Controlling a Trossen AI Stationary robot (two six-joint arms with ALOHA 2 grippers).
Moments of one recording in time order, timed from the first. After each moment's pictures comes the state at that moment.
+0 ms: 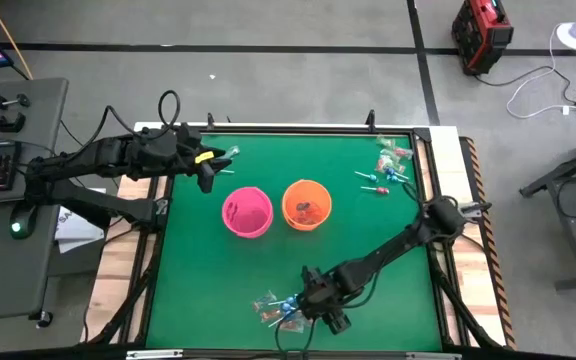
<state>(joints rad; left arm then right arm) 0.06 0.95 1.22 -0.77 -0.34 -0.50 0.53 2.08 1.50 -0.65 -0.11 0.05</state>
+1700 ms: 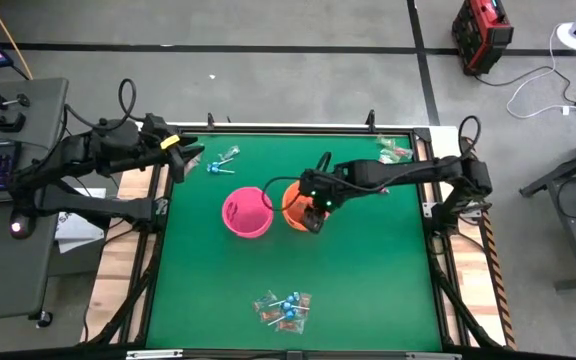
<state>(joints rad) 0.16 0.78 1.22 -0.87 -0.35 -0.39 -0.01 1.71 1.50 -0.91 -0.02 0.52</state>
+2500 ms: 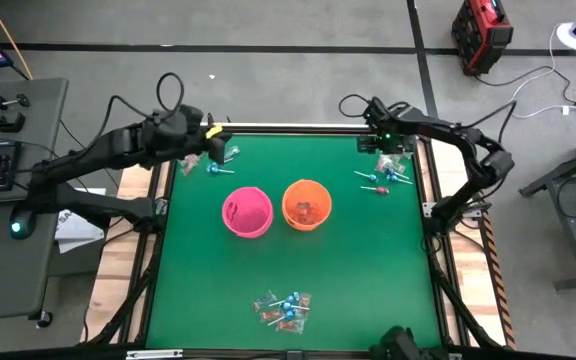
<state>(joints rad) 0.28 1.02 1.22 -0.69 -0.40 -0.55 -0.89 1.61 1.06 -0.83 0.13 0.68</state>
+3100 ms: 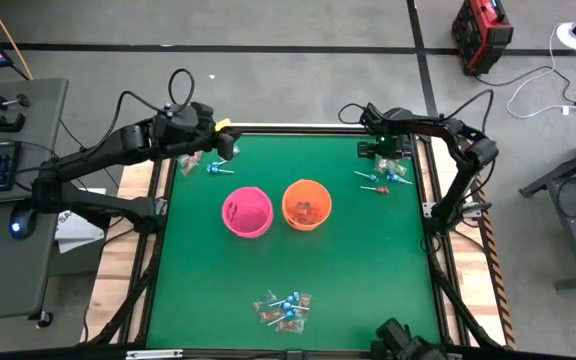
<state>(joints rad) 0.33 1.08 1.22 -0.66 -0.29 -0.57 -0.93 1.77 1.04 -0.83 0.15 0.67</state>
